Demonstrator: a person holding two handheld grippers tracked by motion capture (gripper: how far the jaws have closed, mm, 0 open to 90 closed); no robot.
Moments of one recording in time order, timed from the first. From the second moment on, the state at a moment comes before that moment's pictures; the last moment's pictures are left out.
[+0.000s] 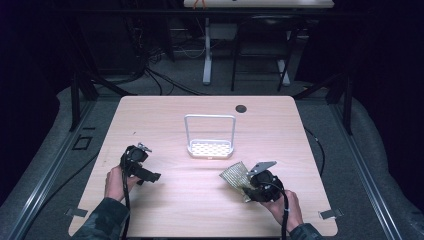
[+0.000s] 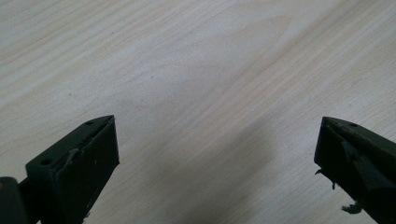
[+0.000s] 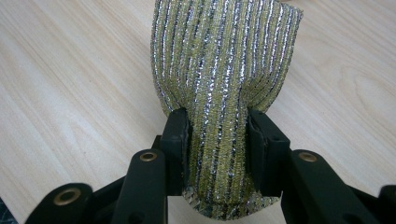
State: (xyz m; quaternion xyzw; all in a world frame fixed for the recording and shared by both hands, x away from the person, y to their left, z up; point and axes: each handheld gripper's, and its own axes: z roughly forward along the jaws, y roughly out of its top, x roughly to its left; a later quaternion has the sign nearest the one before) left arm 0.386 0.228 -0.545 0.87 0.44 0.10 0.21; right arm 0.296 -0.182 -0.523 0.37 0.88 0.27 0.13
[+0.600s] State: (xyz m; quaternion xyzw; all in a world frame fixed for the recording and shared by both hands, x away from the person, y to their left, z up) left arm 0.386 0.228 -0.545 0.87 0.44 0.10 0.21; right arm 0.306 -0.177 -0.519 0.37 0.87 0.28 0.14
